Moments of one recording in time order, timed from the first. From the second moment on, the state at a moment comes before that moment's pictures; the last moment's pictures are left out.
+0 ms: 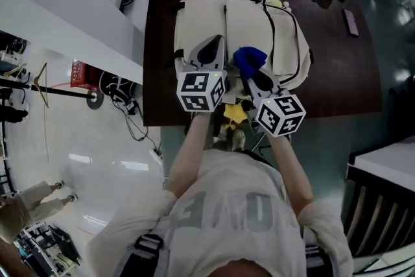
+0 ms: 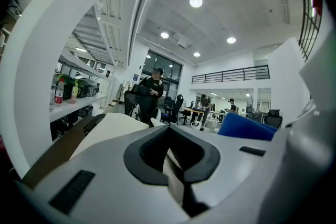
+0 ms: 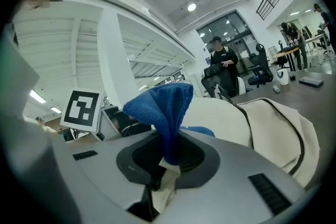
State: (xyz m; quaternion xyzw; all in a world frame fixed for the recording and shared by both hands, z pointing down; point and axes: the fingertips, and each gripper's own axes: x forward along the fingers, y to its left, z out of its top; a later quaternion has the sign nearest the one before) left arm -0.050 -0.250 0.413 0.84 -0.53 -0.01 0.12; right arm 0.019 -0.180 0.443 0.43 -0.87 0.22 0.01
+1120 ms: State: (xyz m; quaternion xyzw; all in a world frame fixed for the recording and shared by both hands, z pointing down) left arm -0.039 -0.260 0.432 0.85 -0.52 0.03 0.09; right arm 0.084 -0.417 0.390 0.53 -0.84 0.09 0.03
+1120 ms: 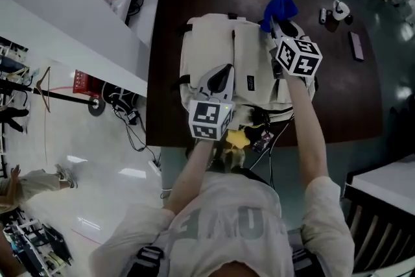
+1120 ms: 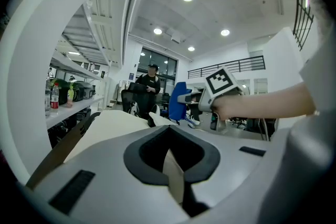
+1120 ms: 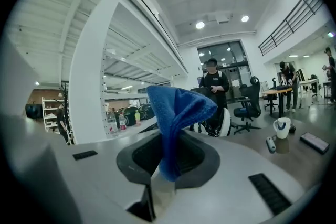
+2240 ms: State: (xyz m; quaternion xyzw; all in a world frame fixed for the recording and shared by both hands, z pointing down) left arm -0.047 -0.264 0.435 0.85 -0.52 0.01 0.12; right arm 0.101 -0.270 0.480 0.53 -0.82 0.18 0.06
